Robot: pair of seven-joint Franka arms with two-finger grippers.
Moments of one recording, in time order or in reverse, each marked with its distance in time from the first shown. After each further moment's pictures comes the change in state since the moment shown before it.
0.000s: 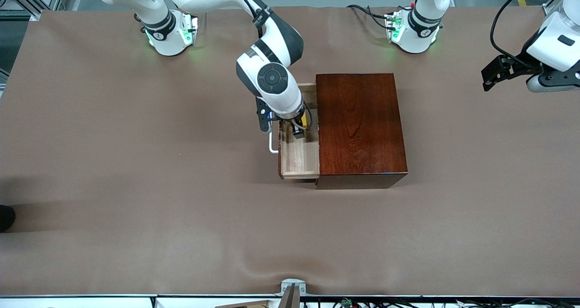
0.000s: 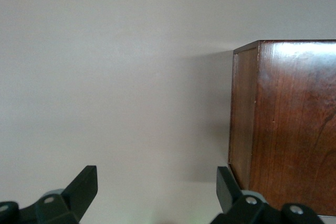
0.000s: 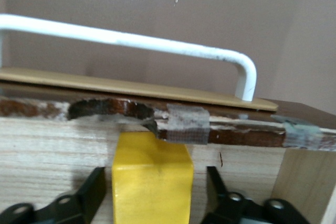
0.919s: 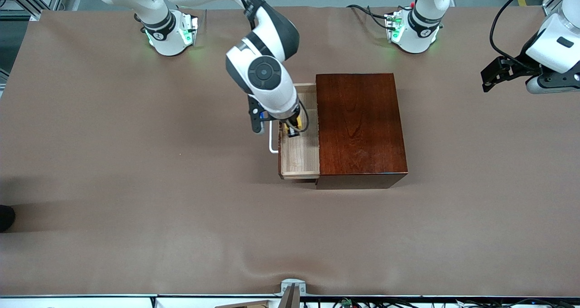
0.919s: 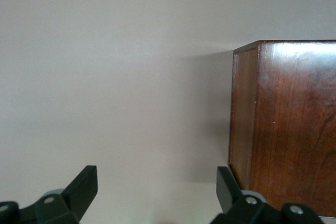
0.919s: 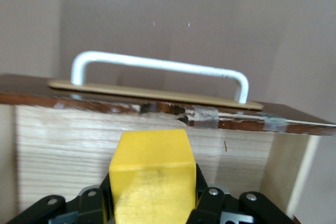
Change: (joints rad) left arm 0.000 0.004 0.000 0.000 0.000 0.002 0.000; right arm -0.051 -0.038 -0.030 0.146 -0.015 -0.200 0.000
